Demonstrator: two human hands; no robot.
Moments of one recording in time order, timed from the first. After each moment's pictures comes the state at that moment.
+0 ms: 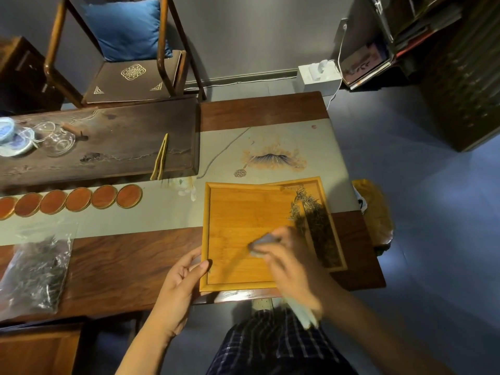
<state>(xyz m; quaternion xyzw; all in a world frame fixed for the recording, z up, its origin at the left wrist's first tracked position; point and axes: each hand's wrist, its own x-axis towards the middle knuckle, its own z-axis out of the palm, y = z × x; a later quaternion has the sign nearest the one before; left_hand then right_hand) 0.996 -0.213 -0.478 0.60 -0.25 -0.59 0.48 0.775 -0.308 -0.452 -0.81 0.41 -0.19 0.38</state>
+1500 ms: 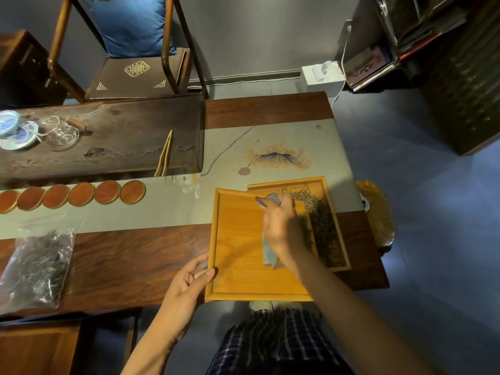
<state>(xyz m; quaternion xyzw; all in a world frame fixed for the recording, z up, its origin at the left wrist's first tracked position) 0.997 -0.198 -0.487 0.59 -0.26 -0.60 0.47 0.829 -0.365 -0.500 -0.76 0.58 -0.18 0.26</state>
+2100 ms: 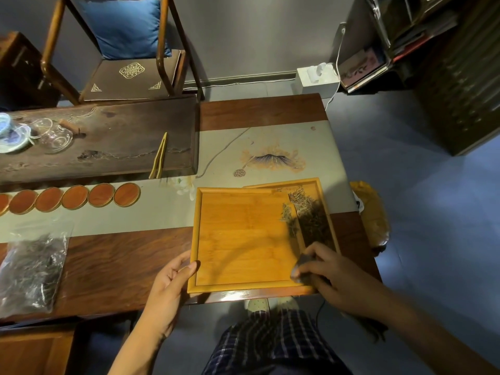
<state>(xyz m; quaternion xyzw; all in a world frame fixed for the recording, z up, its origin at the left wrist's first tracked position) 1.013 -0.203 -0.487 0.61 -0.27 -0.56 0.49 0.696 -0.318 -0.446 -0.85 0.31 -0.08 0.41</state>
